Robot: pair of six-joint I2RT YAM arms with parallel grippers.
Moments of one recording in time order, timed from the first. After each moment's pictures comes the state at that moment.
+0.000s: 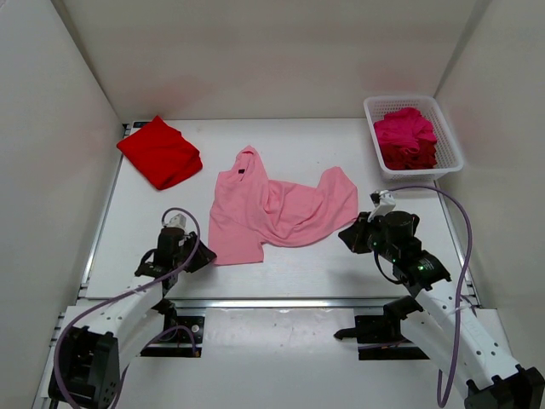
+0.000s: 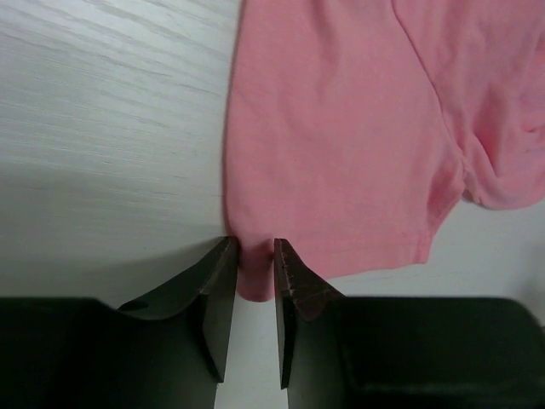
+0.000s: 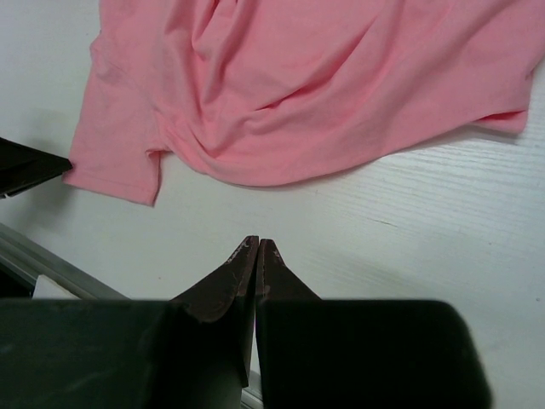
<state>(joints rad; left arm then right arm) -0.23 0.84 0.20 -0.13 0.14 -0.71 0.38 0.62 0.50 -0.37 -0.20 0.42</state>
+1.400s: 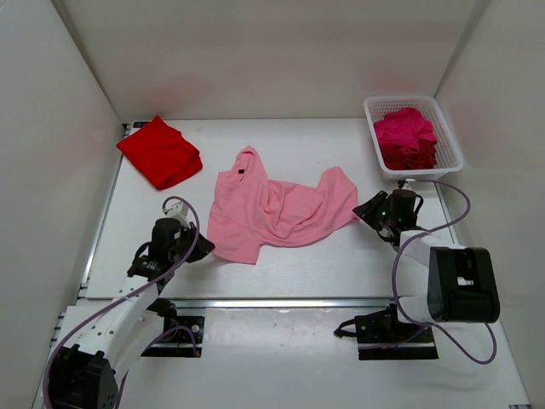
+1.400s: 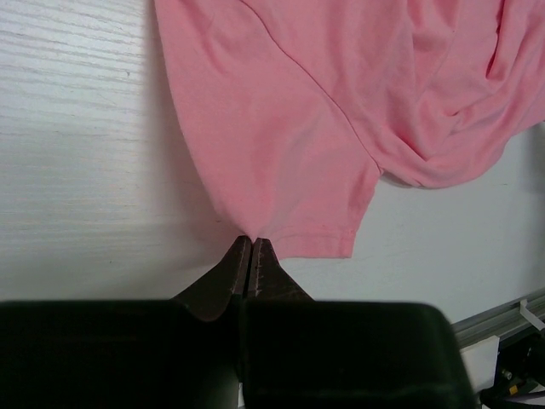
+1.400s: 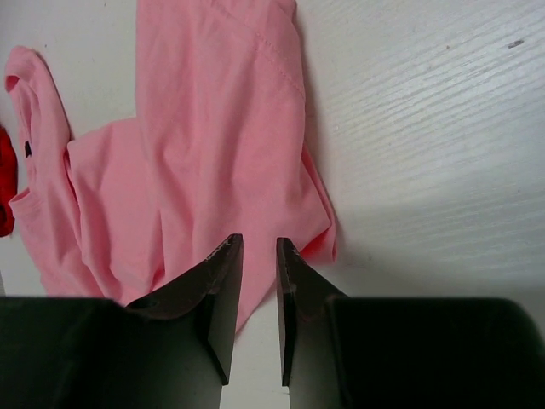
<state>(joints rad) -0.25 0.75 0.33 -0.25 0.18 -0.59 -0.03 1.36 0.46 0.29 -0.26 0.71</state>
